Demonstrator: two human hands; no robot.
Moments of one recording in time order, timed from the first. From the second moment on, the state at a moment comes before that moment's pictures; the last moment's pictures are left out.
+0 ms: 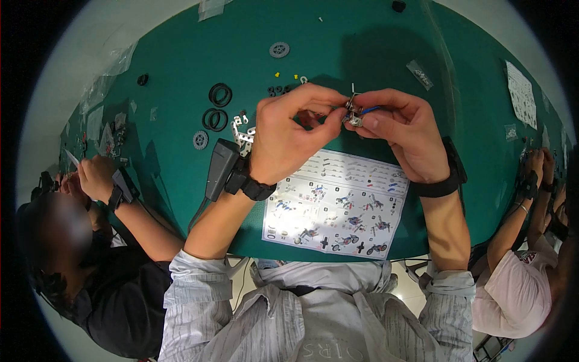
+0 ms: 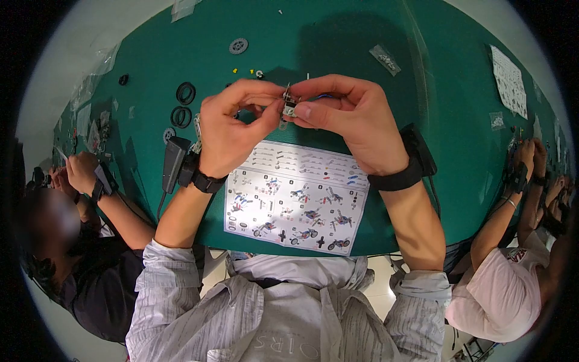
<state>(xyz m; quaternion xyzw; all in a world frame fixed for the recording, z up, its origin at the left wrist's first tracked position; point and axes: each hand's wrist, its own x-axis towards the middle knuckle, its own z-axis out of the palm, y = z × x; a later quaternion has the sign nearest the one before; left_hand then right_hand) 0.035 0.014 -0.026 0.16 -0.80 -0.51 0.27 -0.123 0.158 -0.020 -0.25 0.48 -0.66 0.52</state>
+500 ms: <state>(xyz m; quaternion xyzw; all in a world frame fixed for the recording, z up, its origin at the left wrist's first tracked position) 0.035 0.013 -0.030 0.11 -0.81 -0.50 0.29 -0.122 0.159 -0.021 -0.28 0.51 -0.66 0.47</state>
